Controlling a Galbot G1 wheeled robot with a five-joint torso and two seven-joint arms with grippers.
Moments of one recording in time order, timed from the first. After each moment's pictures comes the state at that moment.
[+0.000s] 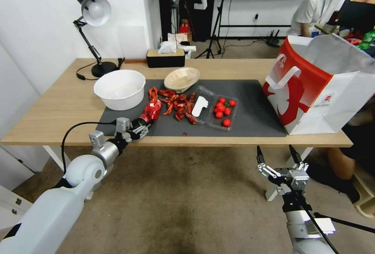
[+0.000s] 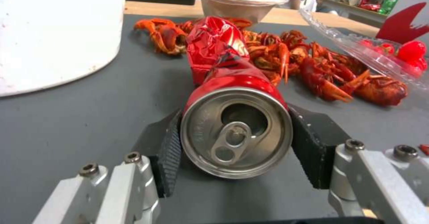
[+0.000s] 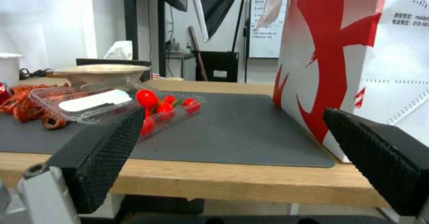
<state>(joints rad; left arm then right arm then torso) 1.10 -0.91 -0.30 -1.75 -0.82 0.19 0.16 -1.75 1.14 0.50 2.06 0.24 0.42 0.21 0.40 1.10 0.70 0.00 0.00</state>
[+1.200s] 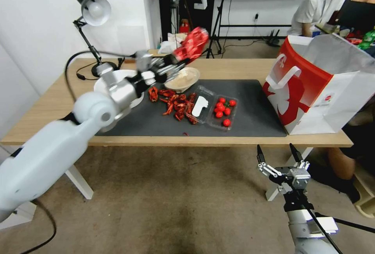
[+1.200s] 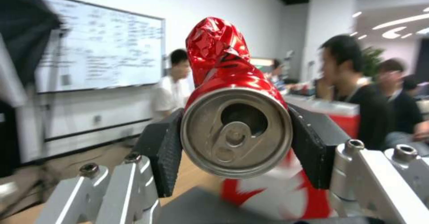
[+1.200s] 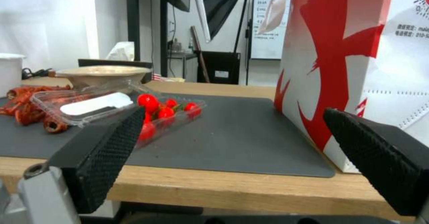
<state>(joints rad) 0.35 -0.81 0.20 -1.87 -1.21 0.12 0.17 -1.75 1.12 0.50 2.09 0.25 0.39 0.22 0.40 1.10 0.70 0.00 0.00</state>
